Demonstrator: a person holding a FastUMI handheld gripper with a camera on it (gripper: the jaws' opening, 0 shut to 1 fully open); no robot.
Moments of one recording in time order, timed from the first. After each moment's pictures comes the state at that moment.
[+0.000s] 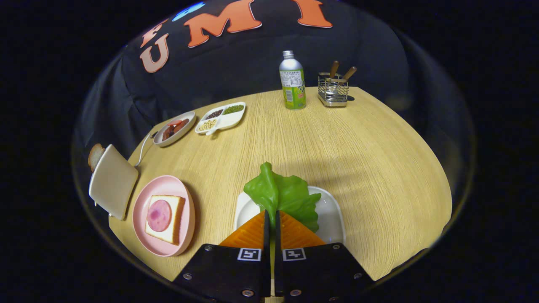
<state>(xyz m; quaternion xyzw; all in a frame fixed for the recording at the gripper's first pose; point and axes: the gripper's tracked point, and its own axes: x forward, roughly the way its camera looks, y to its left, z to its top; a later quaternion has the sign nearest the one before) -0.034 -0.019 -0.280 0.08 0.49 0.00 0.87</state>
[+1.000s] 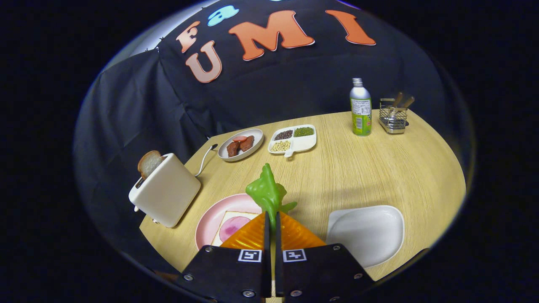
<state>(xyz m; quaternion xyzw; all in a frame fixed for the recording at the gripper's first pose) -0.018 0.109 -0.229 0.11 0.44 0.14 0.88</state>
